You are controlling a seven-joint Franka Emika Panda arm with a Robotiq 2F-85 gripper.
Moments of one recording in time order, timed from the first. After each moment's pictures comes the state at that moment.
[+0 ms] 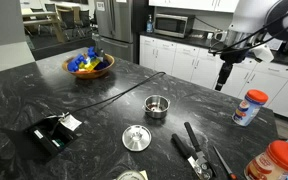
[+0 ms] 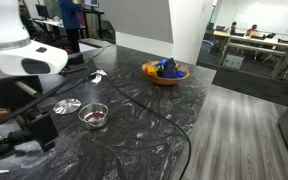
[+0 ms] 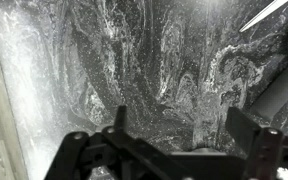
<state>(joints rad) 0.01 -0.61 -0.01 -2.51 0.01 1.91 -0.01</state>
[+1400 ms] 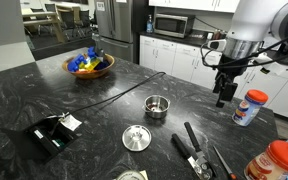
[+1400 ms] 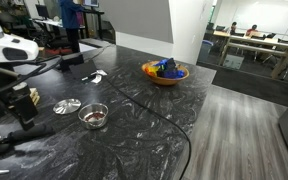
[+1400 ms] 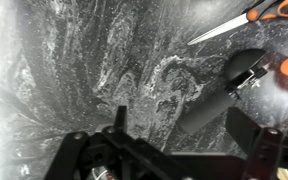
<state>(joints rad) 0.18 -0.59 0.07 -2.51 0.09 1.93 -0.08</state>
